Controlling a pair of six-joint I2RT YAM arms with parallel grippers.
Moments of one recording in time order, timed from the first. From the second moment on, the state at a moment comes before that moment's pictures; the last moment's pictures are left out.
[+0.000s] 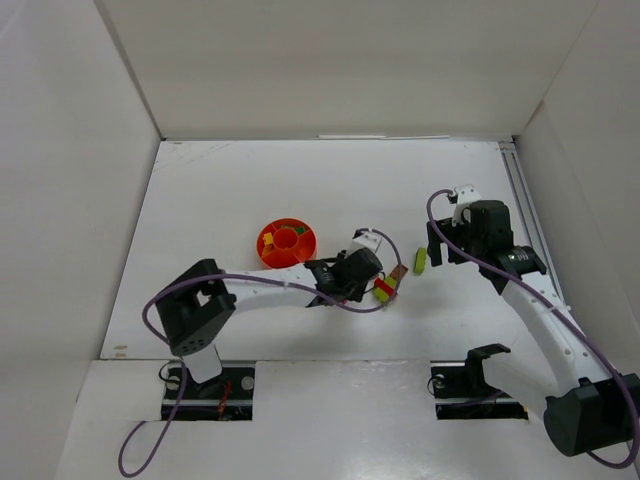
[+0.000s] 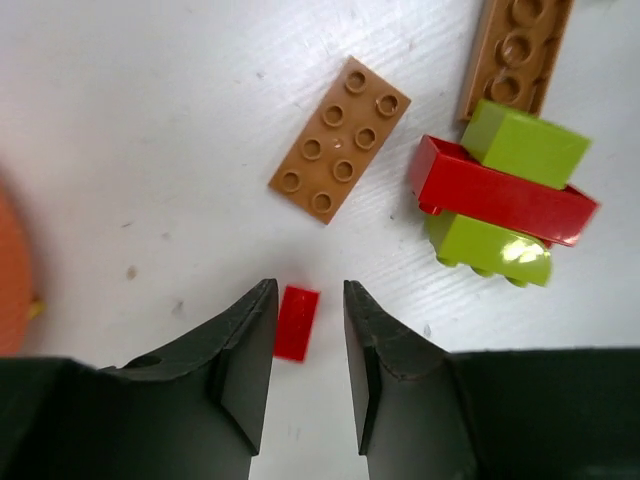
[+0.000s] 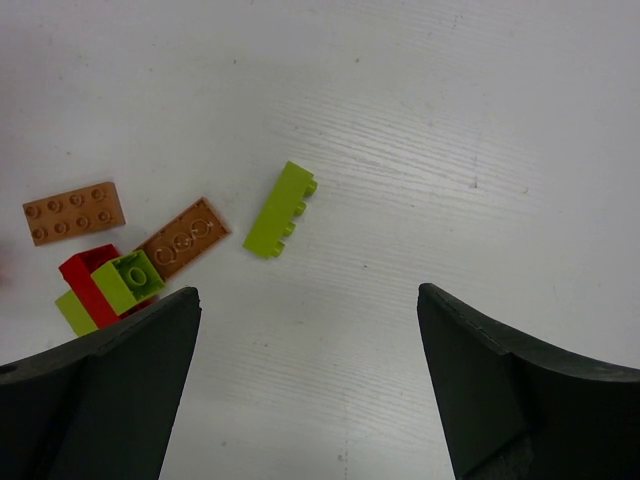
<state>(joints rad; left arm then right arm) -1.11 1.73 1.05 -0.28 -0.36 -0.52 0.21 0.98 0.83 -0.57 -0.01 -0.03</state>
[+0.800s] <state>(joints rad) -1.02 1.35 0.78 -0.28 -0.30 -0.62 0.20 0.98 0.83 -0.57 -0.05 -0.04</state>
